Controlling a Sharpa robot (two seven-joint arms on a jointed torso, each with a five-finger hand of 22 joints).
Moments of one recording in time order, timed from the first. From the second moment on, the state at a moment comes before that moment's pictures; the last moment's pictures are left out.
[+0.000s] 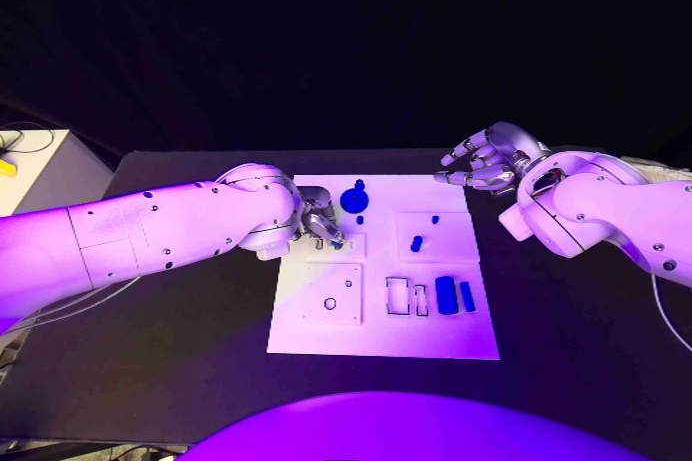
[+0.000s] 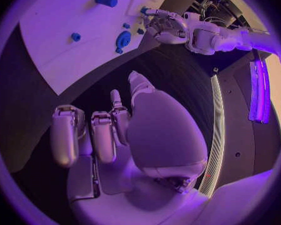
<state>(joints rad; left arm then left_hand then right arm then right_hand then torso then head) 1.24 -0.66 -0.11 1.43 -1.08 0.08 -0.53 1.00 -0.20 0.80 0.11 0.42 0.92 0.07 0.69 0.77 1.30 -0.03 1.14 0.90 1.47 -0.08 1.57 1.31 0.08 1.35 0.03 1.43 1.25 1.35 -0.88 -0.16 1.62 -0.92 -0.51 -0.28 1.43 -0.16 0.08 0.29 0.29 0.91 0.16 0.24 0.21 1.42 0.07 1.39 1.31 1.47 0.00 1.54 1.31 0.02 1.47 0.10 1.39 1.31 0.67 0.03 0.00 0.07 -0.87</state>
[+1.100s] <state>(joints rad) 1.24 -0.66 -0.12 1.43 -1.10 0.10 -0.52 0.99 -0.19 0.80 0.11 0.42 0.92 0.07 0.69 0.78 1.31 -0.03 1.15 0.92 1.47 -0.08 1.57 1.31 0.08 1.36 0.03 1.43 1.25 1.34 -0.88 -0.16 1.61 -0.92 -0.51 -0.28 1.43 -0.16 0.08 0.29 0.29 0.91 0.16 0.24 0.21 1.42 0.07 1.39 1.31 1.47 0.00 1.54 1.31 0.02 1.47 0.10 1.39 1.31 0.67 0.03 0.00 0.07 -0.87</state>
